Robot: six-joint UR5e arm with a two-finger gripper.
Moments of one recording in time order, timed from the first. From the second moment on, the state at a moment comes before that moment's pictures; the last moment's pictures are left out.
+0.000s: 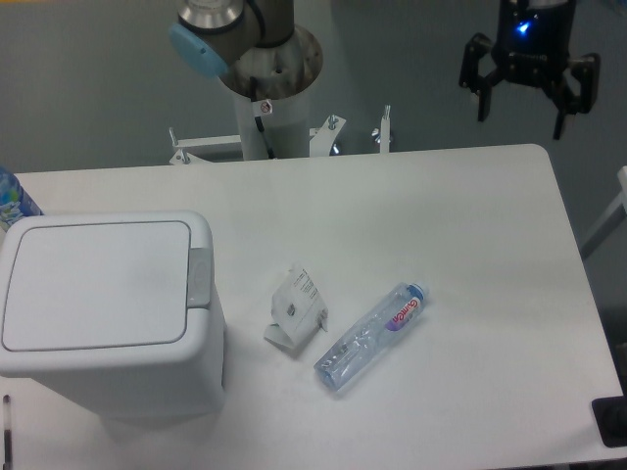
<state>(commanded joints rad) 2.86 -1.63 -1.45 -1.35 1.43 1.44</state>
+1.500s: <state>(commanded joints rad) 2.49 -1.75 -1.42 -1.13 1.25 0.45</state>
